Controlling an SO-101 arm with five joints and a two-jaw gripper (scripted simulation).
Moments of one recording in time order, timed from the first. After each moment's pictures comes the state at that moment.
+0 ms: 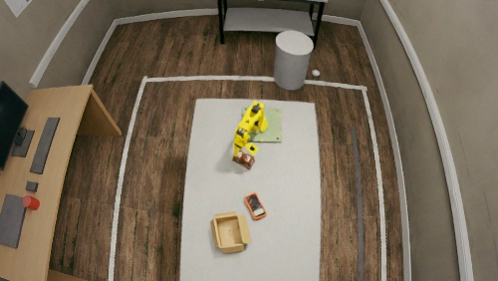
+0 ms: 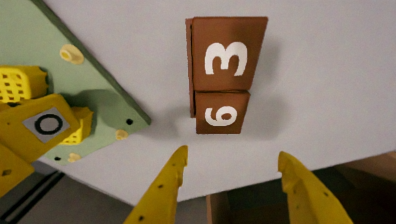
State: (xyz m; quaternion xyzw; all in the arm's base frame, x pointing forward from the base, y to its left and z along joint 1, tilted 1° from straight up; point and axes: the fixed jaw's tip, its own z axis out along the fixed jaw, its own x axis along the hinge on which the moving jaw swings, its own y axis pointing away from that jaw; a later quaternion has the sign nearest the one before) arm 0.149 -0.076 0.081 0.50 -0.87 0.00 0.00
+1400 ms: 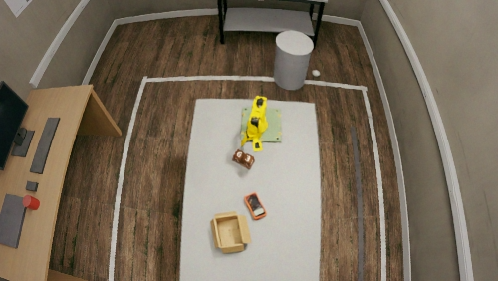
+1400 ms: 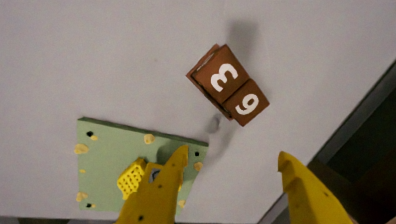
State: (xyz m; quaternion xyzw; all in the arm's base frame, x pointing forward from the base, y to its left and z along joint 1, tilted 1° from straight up) arm 0.143 -0.020 0.109 0.14 -0.98 0.03 -0.10
